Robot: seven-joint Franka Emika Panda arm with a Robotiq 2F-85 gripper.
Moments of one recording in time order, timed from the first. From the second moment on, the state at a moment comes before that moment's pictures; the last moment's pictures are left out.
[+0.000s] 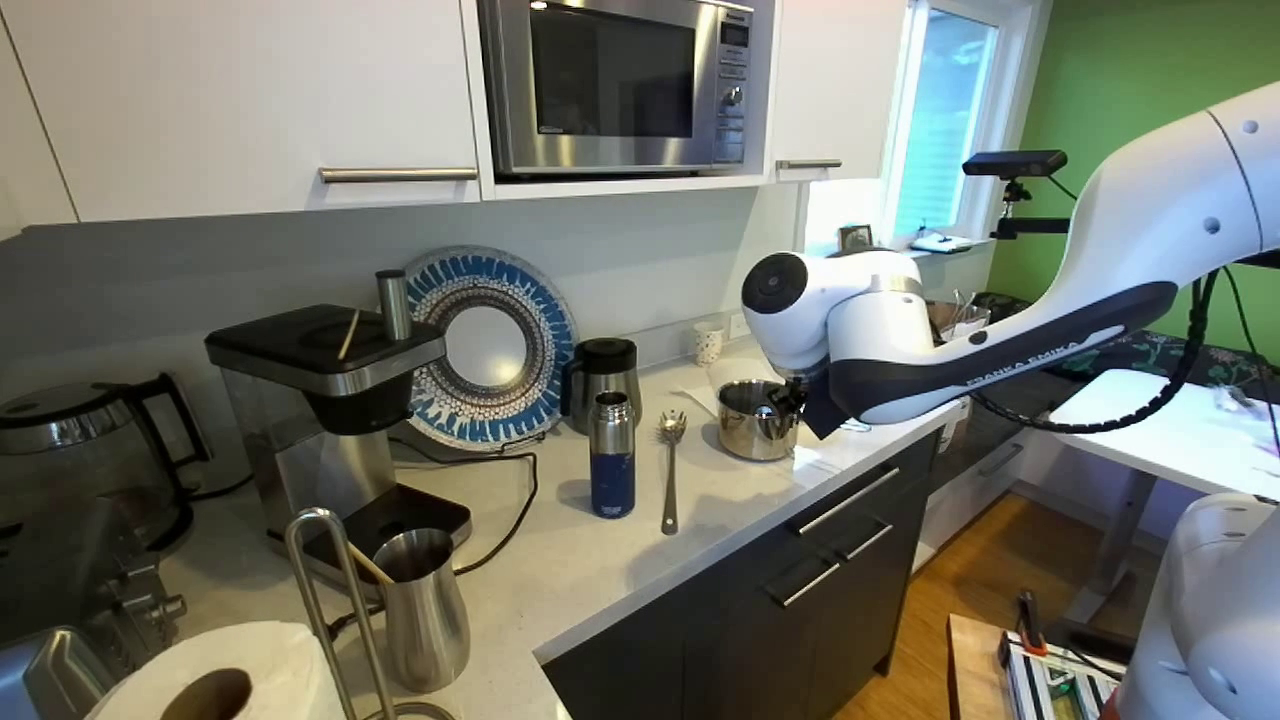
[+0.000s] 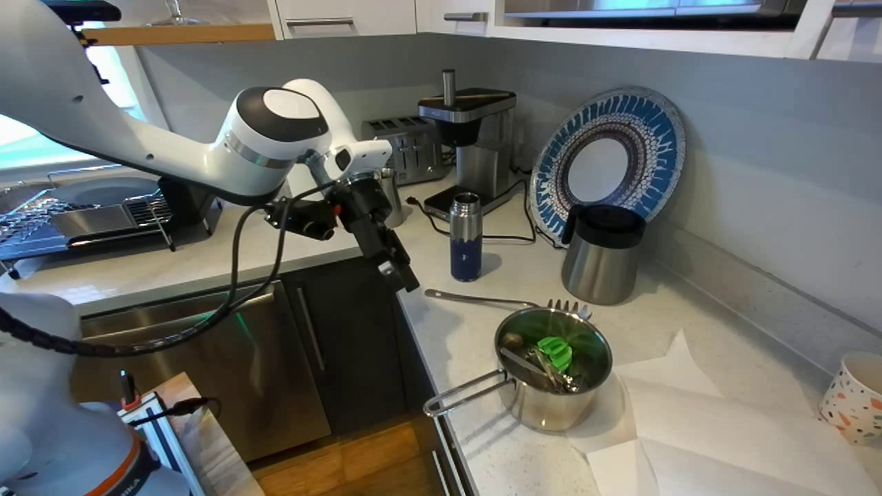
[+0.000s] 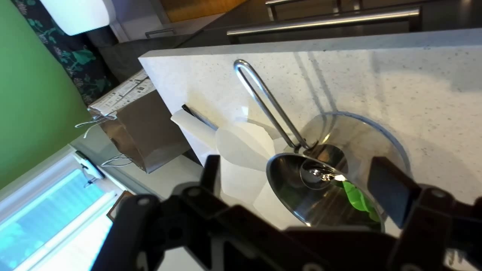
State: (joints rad) arm -0.29 -0.37 0.12 -2.43 -0.91 1.94 0.96
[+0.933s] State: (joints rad) arm -0.22 -0.07 -0.05 -2.29 -1.03 1.84 0.97
